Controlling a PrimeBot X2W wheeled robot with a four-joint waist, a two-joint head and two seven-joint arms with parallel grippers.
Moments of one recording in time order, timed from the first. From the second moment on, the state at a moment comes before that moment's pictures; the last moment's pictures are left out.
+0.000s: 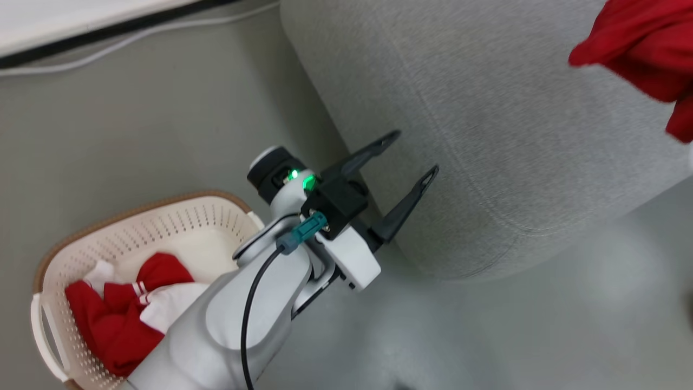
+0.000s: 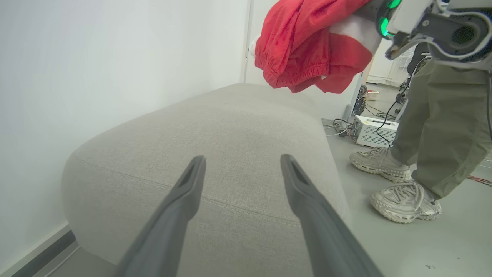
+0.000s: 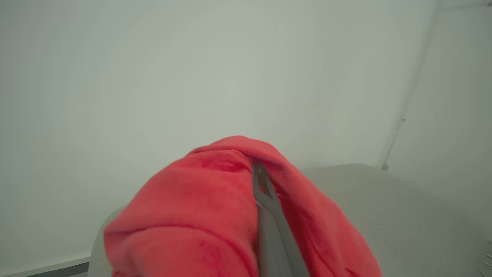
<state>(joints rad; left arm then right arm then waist) -0.69 0.08 -0.77 0.42 -0.30 -0.12 -0.26 -0.61 -0.27 -0.13 0.33 0.35 0.13 -0.26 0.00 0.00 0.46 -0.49</state>
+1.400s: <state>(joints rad) -0.85 0.06 -0.81 0.36 -0.25 -0.12 -0.26 -1.31 -0.45 -0.66 1.05 0.06 0.13 -0.26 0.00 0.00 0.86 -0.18</state>
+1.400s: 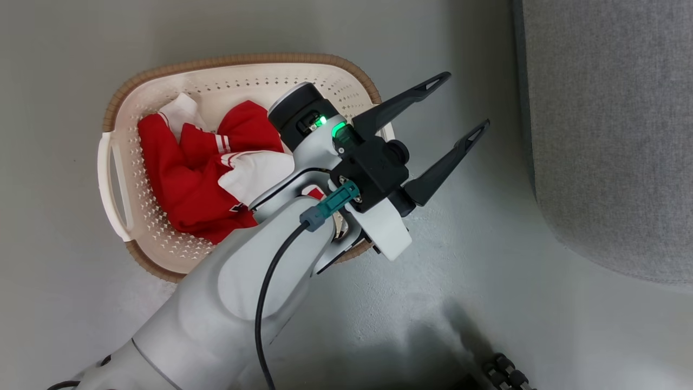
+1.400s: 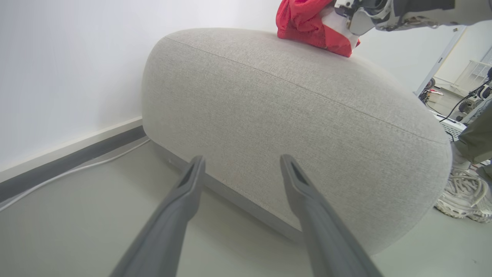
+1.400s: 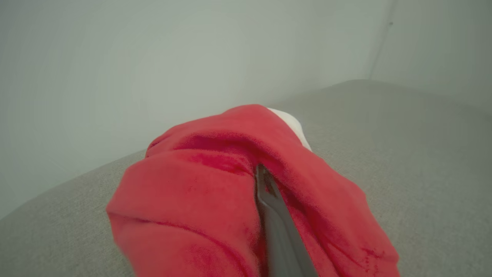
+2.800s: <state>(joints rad) -0.36 0.04 -0.38 0.43 -0.30 -0.12 -0.26 -0.44 -0.20 -0.08 0.52 0.35 0.13 -0.26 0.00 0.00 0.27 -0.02</state>
